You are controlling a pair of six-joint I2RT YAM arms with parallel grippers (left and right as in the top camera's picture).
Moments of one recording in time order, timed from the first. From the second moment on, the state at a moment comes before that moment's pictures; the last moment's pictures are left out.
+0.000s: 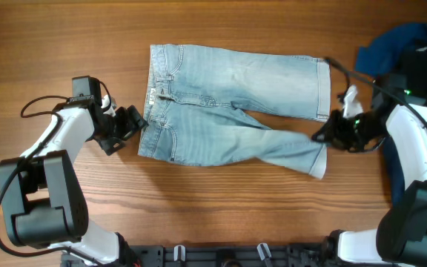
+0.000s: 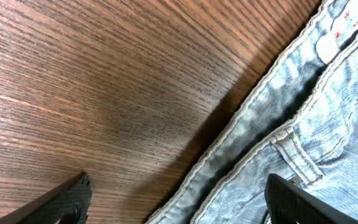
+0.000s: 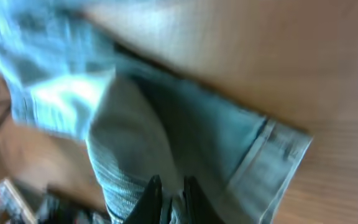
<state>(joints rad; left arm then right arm) 0.14 1.76 0.98 -0.65 0.34 -0.47 -0.23 1.59 1.11 -1.17 -0.53 -0.01</state>
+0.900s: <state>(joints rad) 0.14 1.76 0.98 -0.64 0.34 -0.47 0.10 1.59 1.02 -1.33 -0.40 0.24</state>
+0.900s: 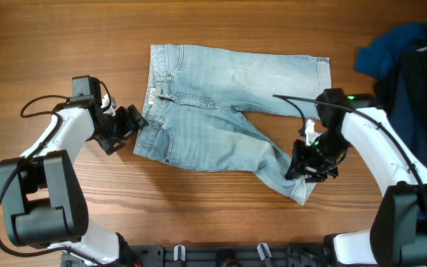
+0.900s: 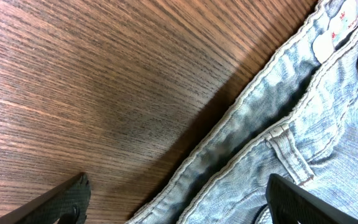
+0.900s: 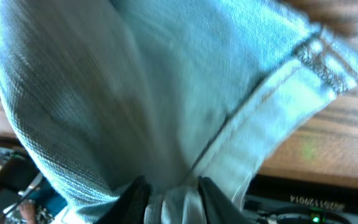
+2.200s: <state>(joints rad) 0.14 1.76 0.98 -0.64 0.37 -0.47 0.08 1.59 0.74 -0.96 -0.19 0.59</state>
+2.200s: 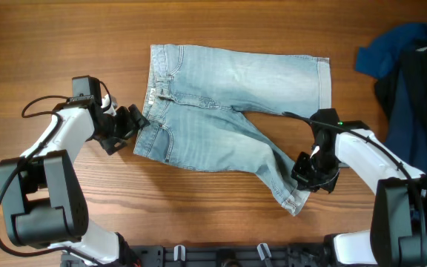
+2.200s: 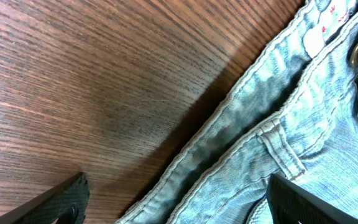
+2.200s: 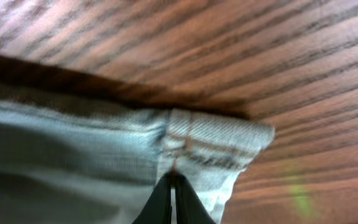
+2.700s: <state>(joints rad) 0.14 1.76 0.98 -0.64 0.38 -0.47 -0.09 1.64 0.74 -0.90 -0.31 0.61</state>
